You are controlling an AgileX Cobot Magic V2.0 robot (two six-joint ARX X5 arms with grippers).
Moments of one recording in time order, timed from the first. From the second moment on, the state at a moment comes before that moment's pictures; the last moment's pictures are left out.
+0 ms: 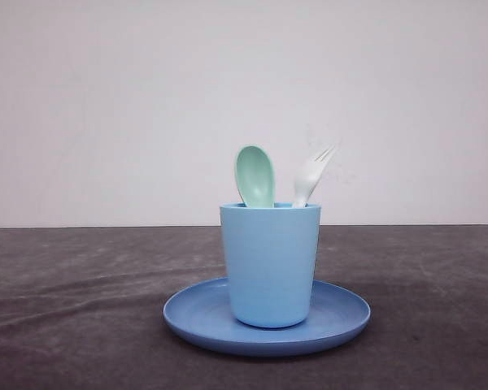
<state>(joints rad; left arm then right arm) -0.11 0.17 0.19 -0.32 -0.21 -0.07 0.99 0.76 0.89 -0.46 0.47 0.27</state>
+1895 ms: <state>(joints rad) -0.03 0.00 0.06 -0.26 -0.08 -0.01 0.75 0.76 0.89 -0.40 0.42 0.16</state>
